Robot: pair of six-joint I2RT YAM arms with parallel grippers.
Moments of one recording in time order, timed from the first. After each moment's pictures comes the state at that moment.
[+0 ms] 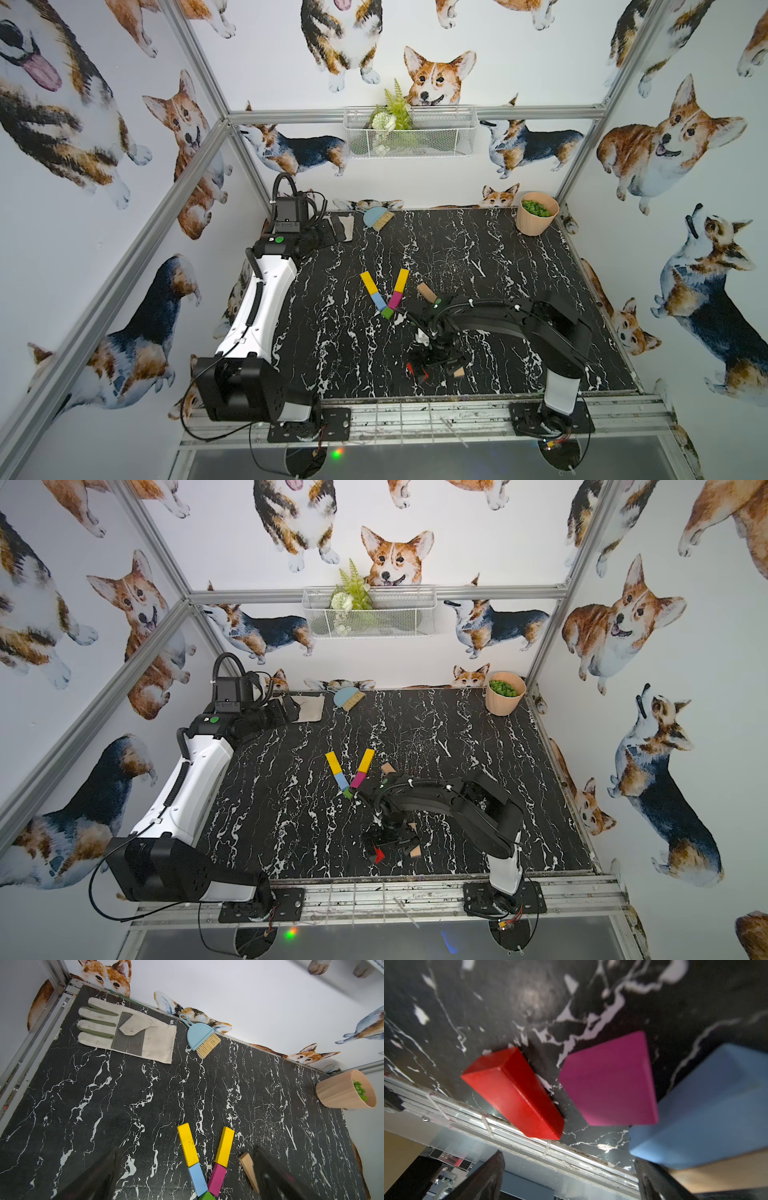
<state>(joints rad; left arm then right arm) -0.06 1.43 1.43 -0.71 0.12 -0.36 1.06 1.88 1.22 -1.01 -0.42 0.65</state>
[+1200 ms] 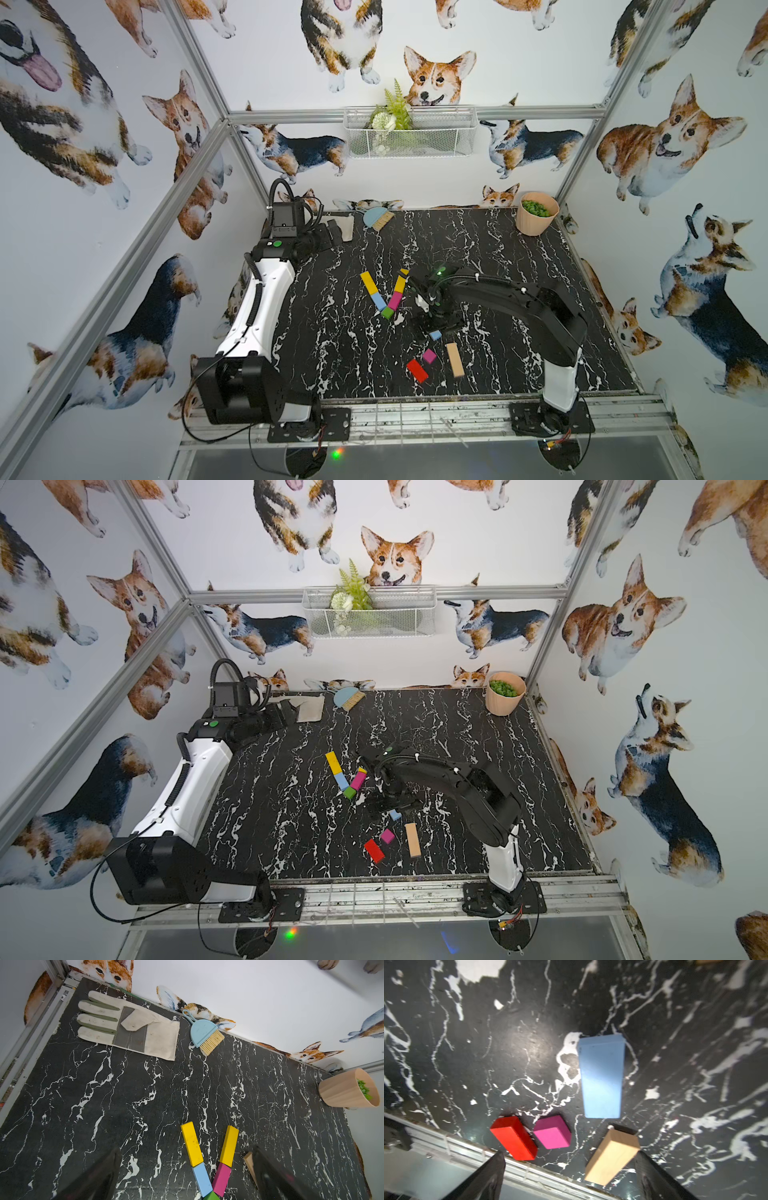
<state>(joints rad) -0.03 1.42 1.37 -0.66 0.16 -0.36 0.92 1.92 1.45 -1.14 -0.15 0.47</state>
